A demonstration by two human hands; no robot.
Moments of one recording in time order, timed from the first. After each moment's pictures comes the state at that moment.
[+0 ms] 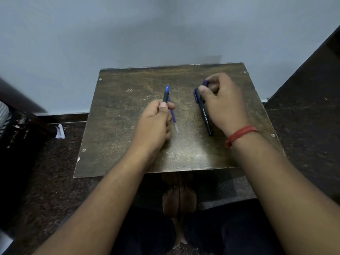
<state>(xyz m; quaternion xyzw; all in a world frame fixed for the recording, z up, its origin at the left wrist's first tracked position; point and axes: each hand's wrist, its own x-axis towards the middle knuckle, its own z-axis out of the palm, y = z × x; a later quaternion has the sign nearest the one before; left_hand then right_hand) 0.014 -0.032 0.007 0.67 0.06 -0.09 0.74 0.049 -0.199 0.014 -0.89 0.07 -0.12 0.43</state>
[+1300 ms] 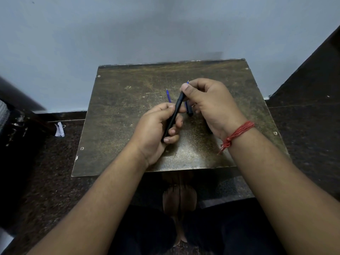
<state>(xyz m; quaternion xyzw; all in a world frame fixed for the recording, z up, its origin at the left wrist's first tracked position) 0.012 -0.030 0.007 0.52 0.05 -0.22 0.83 0.047 -0.177 0.015 -0.74 0.03 0.01 0.67</state>
